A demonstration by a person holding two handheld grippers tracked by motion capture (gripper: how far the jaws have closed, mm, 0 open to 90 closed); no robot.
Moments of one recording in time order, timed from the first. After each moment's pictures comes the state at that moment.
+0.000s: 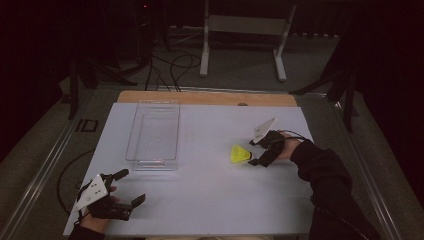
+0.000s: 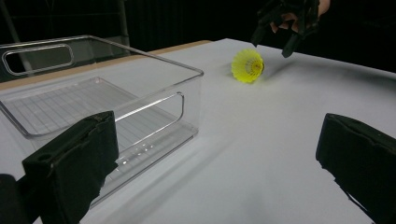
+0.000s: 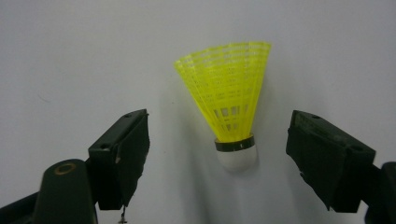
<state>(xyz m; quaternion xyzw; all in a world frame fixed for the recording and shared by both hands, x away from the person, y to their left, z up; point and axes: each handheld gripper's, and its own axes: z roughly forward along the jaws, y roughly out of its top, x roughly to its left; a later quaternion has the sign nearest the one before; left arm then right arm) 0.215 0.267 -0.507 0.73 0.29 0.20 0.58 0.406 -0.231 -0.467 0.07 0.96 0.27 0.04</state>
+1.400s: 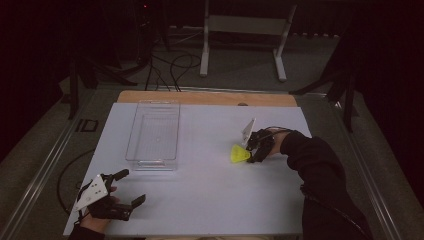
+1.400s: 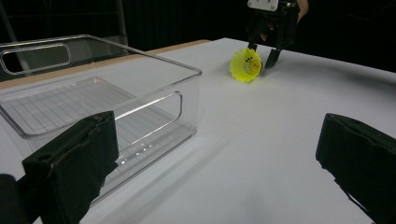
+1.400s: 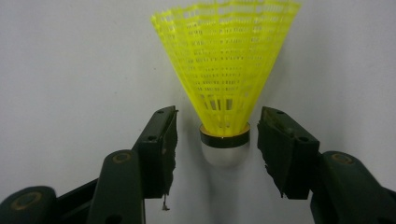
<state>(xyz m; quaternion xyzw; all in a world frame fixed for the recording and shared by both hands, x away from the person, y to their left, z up) 0.215 0.266 -0.508 0.74 0.29 0.20 0.58 0.428 -0.202 -0.483 0.02 0.99 0.13 0.01</state>
